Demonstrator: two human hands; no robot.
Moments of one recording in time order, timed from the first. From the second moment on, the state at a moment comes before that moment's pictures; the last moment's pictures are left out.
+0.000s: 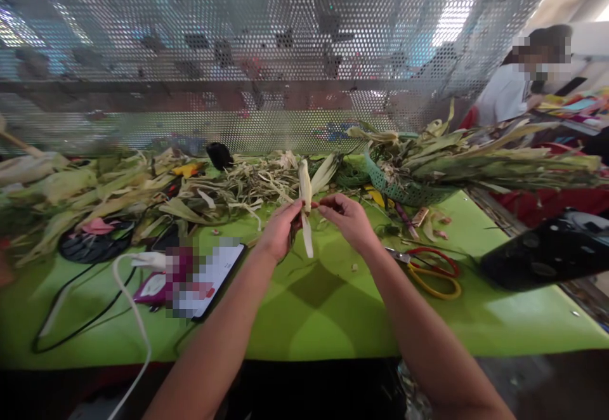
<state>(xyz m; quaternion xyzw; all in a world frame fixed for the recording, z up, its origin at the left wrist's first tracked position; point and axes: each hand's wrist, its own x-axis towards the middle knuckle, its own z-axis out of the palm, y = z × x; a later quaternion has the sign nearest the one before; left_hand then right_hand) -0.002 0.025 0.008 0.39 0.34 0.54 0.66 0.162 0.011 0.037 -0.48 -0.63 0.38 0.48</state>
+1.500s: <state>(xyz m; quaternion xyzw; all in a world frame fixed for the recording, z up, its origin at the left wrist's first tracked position) 0.012 0.013 0.007 0.57 0.35 0.42 0.61 0.167 0.007 0.042 -0.47 -0.68 0.06 0.56</state>
